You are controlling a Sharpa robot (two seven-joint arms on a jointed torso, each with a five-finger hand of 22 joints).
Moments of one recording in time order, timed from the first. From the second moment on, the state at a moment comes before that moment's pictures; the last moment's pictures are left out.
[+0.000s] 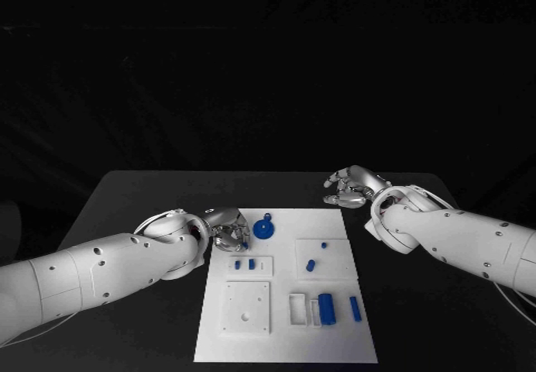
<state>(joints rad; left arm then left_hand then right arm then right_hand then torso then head) 1.18 -0.70 -0.12 1.32 -1.33 -0.20 -0.08 1.21 -0.11 0.67 -0.24 0.08 1.04 0.10 0.33 0.55 1.23 0.03 0.30 0.24 1.20 -0.08 1.38 0.52 0.06 0.99 -0.15 1.07 1.27 1.22 -0.70 -0.07 1.24 -1.14 -0.47 -0.09 1.08 -0.24 0.68 -0.16 0.25 0.80 0.17 0.25 0.43 0.99 0.06 1.14 1.05 1.25 -0.05 1.16 1.05 0.19 1.11 -0.03 1.08 1.31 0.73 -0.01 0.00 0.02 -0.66</state>
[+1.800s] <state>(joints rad) 1.16 -0.65 -0.12 1.28 -1.40 -0.18 -0.09 1.21 -0.10 0.67 -0.25 0.07 1.04 0.09 0.33 0.55 1.24 0.03 0.29 0.24 1.20 -0.07 1.38 0.52 0.06 0.99 -0.14 1.07 1.27 1.22 -0.70 -0.07 1.24 -1.14 -0.47 -0.09 1.08 -0.24 0.68 -0.16 0.25 0.80 0.17 0.25 0.43 0.99 0.06 1.14 1.04 1.25 -0.05 1.16 1.05 0.19 1.11 -0.03 1.08 1.31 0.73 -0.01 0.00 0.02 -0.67</state>
